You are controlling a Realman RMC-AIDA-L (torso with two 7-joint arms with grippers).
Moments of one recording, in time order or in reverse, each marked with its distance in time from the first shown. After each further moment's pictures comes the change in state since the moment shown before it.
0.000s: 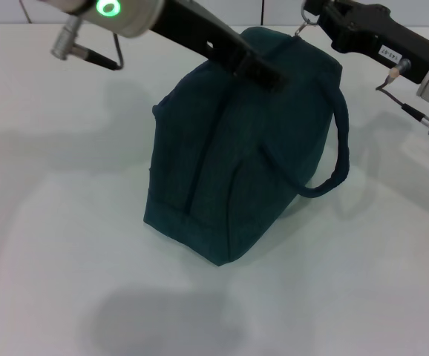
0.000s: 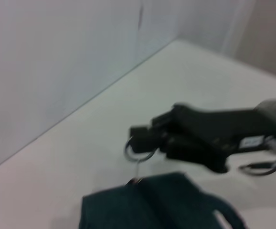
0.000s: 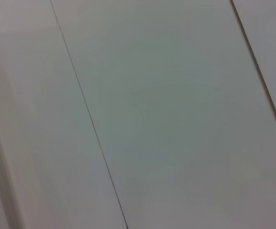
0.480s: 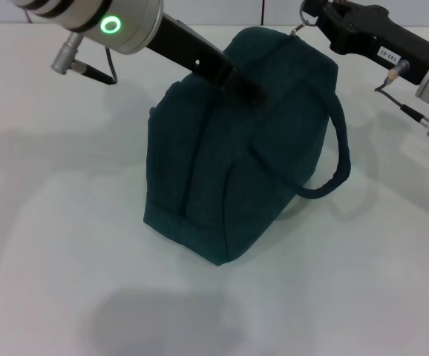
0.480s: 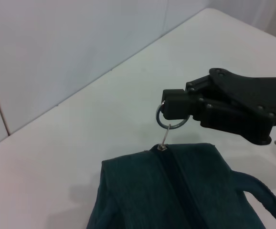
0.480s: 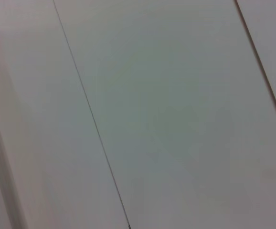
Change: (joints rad) left arm 0.004 0.000 0.019 -0.054 0.058 -0.017 -0.023; right arm 0.000 0.000 -0.005 0.000 0.000 -0.001 -0.001
